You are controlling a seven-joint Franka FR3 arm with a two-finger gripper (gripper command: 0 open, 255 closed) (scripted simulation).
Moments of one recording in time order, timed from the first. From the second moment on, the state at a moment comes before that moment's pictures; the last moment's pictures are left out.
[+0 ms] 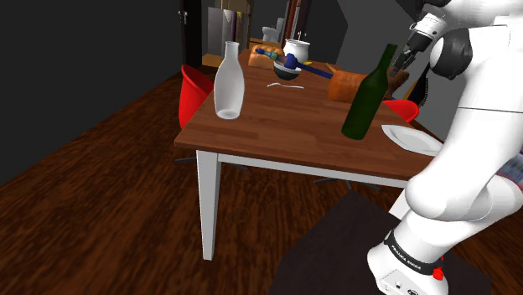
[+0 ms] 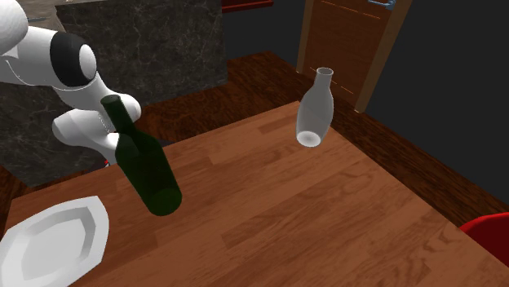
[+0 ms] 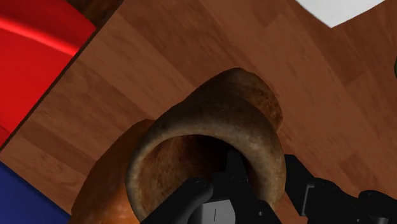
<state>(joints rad) -0.62 0.33 -0.60 -1.19 0.43 1.44 -1.08</state>
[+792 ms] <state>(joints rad) -0.83 0.53 -0.61 -0.97 0.53 1.36 -1.22</state>
